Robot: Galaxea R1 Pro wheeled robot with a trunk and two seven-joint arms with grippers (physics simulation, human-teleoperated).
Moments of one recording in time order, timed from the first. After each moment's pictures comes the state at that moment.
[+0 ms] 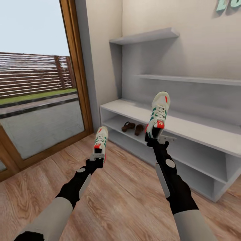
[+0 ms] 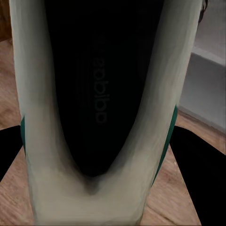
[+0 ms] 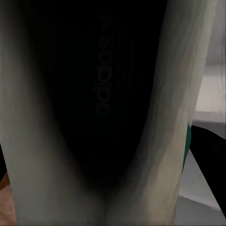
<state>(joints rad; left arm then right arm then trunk) -0.73 -0.09 -0.09 -0.67 0.10 0.12 -0.04 -0.60 0.11 0.06 -1.28 -0.11 0.08 -0.17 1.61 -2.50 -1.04</state>
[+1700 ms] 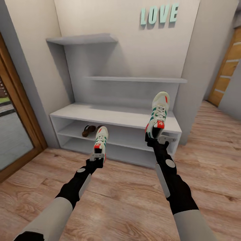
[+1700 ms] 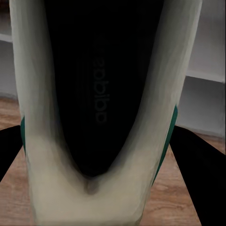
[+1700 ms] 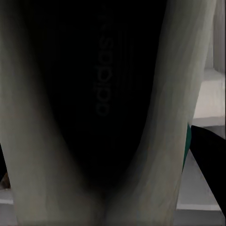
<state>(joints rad) -0.73 -0.09 -0.09 -0.67 0.10 0.12 -0.04 -0.60 0.11 0.06 -1.28 -0.11 0.08 -0.17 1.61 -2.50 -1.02</state>
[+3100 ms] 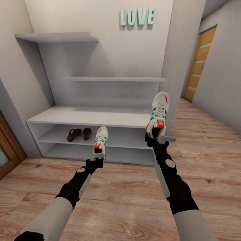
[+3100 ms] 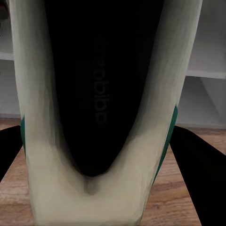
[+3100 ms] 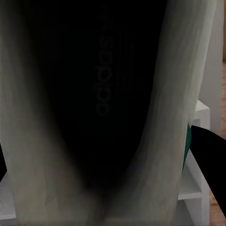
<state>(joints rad) -0.73 -0.09 -0.09 -0.67 0.10 0.12 -0.04 -0.60 0.11 0.06 -1.28 -0.10 0.08 -0.17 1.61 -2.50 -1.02</state>
